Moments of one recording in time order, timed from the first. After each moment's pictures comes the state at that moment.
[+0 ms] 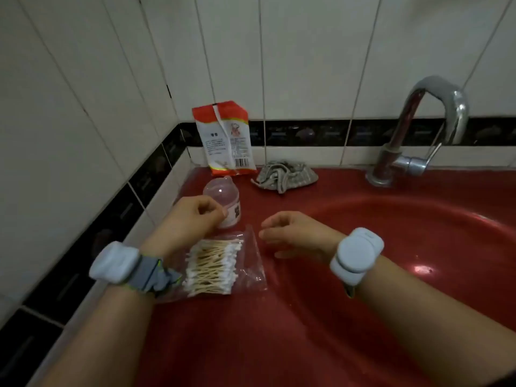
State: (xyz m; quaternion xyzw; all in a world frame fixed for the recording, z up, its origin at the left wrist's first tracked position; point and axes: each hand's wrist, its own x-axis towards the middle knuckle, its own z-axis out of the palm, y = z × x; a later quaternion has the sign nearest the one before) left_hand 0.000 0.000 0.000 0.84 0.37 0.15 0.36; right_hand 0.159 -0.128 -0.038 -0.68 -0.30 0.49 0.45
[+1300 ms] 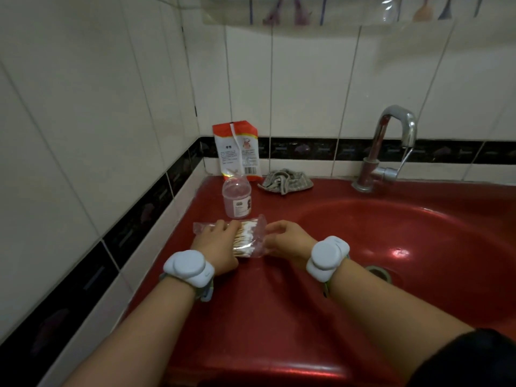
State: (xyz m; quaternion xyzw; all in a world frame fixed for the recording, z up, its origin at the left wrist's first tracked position) left_hand -0.047 -0.039 -0.057 0.95 0.32 -0.01 0.07; right_hand 0.081 -0.142 -0.063 -0.72 -0.25 0.37 0.53
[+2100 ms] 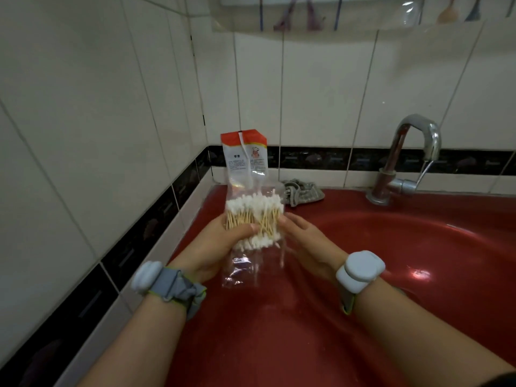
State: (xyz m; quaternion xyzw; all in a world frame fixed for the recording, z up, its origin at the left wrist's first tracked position) left_hand -0.043 -0.044 -0.014 0.64 0.25 0.22 0.69; right_hand 0.109 -0.142 -0.050 -0.54 -0.28 0.45 0.66
